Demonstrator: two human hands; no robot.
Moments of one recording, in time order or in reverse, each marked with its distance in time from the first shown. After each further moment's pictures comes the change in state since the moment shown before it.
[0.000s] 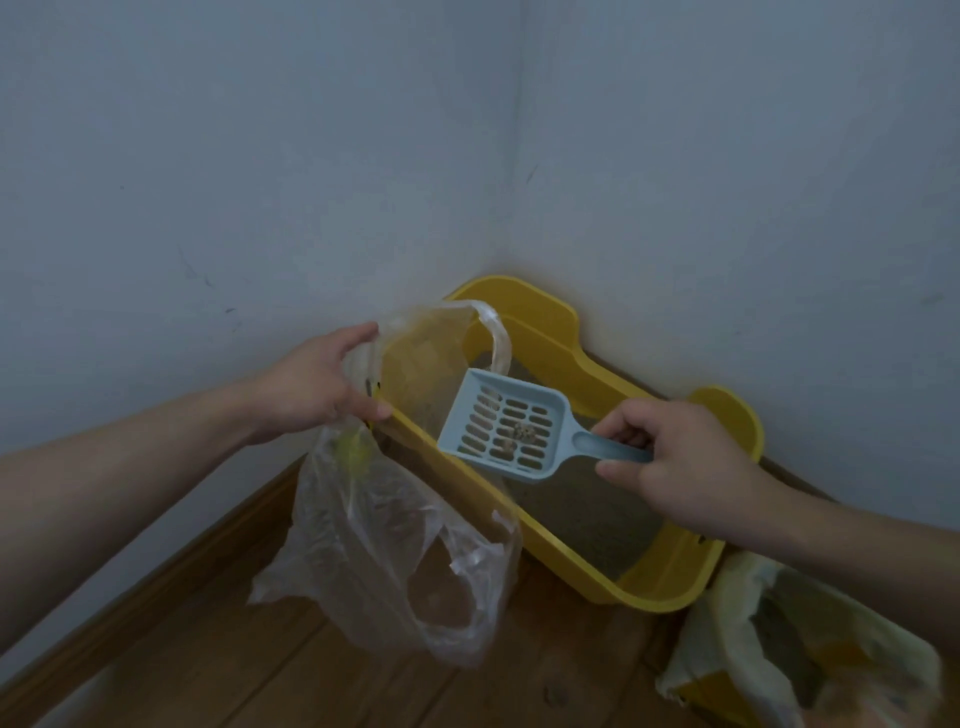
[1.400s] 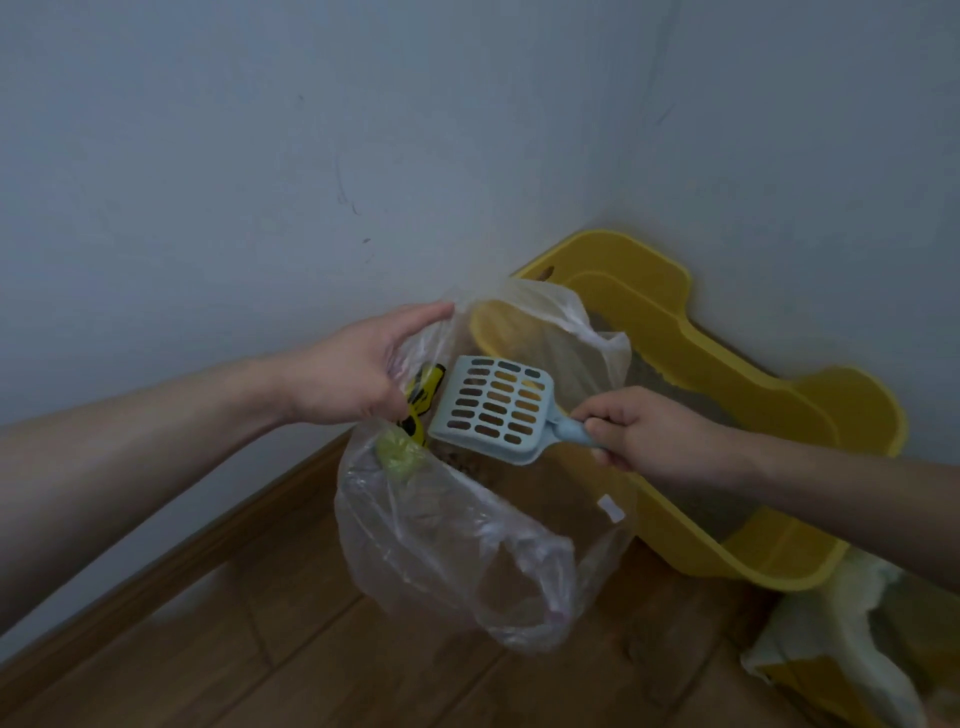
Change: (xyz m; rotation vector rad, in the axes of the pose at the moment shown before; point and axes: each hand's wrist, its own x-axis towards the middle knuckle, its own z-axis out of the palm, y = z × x) left_hand -0.049 -0.061 -0.034 -0.071 -0.249 0.109; right_hand 0.046 -0.047 0.086 0.054 -0.444 -0.050
